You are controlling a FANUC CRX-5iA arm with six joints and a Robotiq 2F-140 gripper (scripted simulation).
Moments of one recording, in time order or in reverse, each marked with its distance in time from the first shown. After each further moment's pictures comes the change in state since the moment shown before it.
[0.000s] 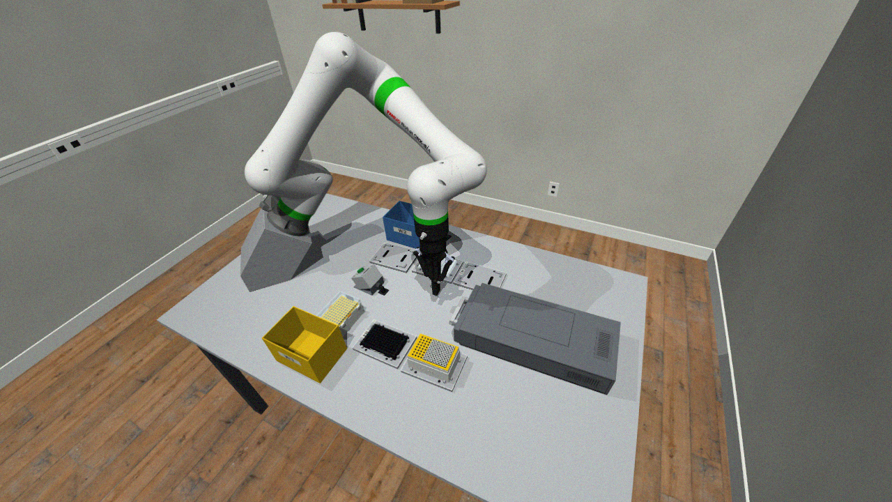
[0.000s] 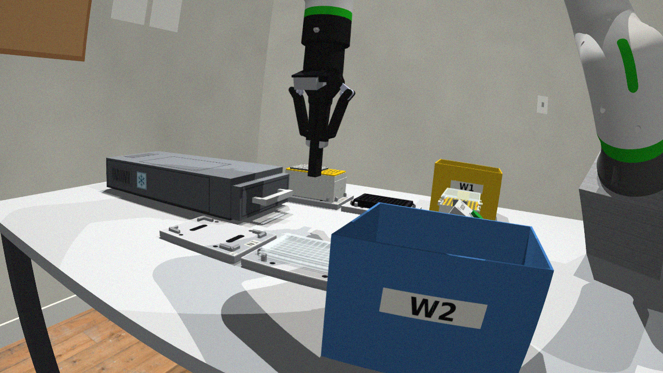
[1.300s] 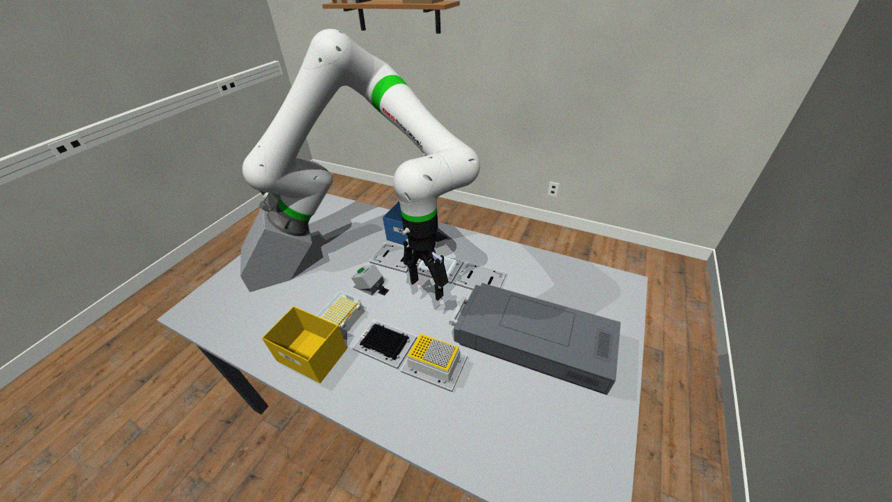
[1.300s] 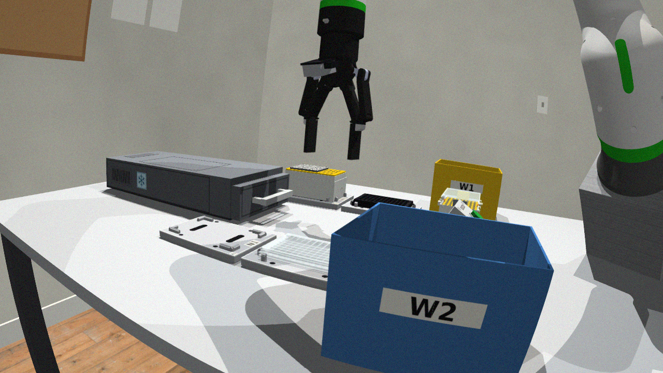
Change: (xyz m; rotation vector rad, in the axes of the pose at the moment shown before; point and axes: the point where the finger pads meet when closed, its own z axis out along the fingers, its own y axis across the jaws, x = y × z) arm -0.031 -0.016 -0.028 -0.001 0.001 0.293
